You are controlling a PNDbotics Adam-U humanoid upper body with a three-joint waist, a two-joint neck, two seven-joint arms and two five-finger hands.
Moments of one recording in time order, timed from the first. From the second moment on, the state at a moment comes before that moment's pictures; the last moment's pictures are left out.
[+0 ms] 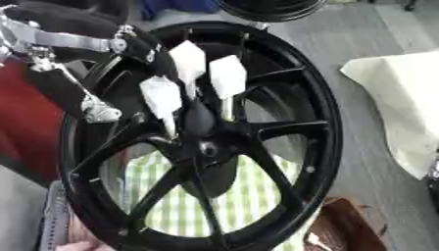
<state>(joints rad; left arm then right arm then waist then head) -1.12 0.65 -0.54 -1.70 -0.21 -0.05 -0.90 0.13 -0.32 -0.09 -1.99 0.10 -0.26 -0.85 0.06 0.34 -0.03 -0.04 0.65</state>
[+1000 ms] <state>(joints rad) -1.13 0.64 -0.53 -1.69 -0.23 -0.09 -0.90 0.13 -0.31 -0.09 -1.99 0.08 -0.26 -0.85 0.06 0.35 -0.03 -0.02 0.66</state>
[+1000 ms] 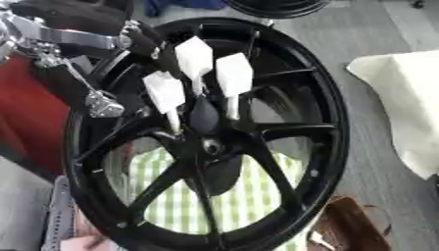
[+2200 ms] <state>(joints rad) -1.14 0.63 -0.52 -1.70 -0.24 -0.08 -0.91 0.11 -0.30 -0.08 -1.99 0.07 -0.26 -0.85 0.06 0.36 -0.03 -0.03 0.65</state>
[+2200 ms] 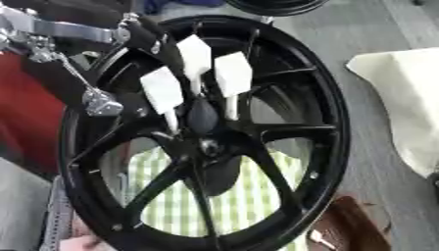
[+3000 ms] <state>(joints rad) -1.14 0.61 -0.55 -1.60 -0.33 -0.14 -0.91 0.09 -0.29 -0.07 -1.99 0.07 -0.26 -0.85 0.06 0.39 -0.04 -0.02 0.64</state>
